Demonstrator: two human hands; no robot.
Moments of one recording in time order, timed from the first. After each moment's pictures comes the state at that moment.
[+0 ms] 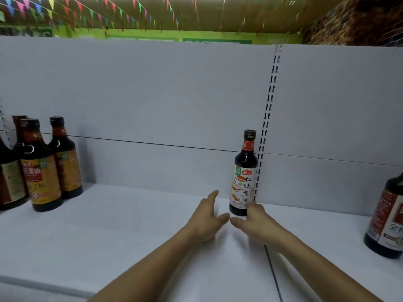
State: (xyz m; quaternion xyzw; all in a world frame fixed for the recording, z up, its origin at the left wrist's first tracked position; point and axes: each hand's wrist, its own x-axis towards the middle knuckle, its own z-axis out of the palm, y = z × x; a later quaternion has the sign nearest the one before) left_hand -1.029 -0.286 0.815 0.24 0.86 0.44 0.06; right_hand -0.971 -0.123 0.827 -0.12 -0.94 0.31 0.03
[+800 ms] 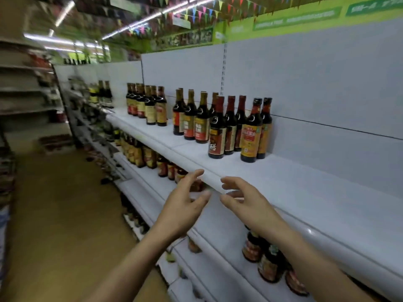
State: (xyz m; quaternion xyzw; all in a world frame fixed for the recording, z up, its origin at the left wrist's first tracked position) left_hand -0.780 -0.727 0.824 -0.06 0.85 0.47 -0.23; right_hand -0.857 -0.556 0.839 0.30 -0.84 0.45 -0.04
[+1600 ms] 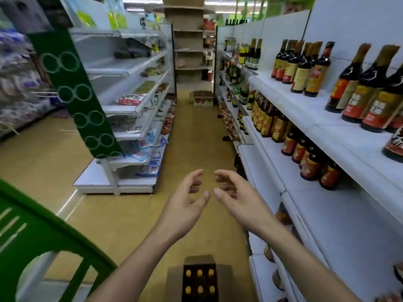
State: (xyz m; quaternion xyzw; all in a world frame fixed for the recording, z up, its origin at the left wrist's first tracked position) left_hand -0.616 -0.838 0.740 -0.42 0.74 0.41 -0.33; right_hand -0.775 -0.774 0.757 0.57 -0.67 0.41 -0.24
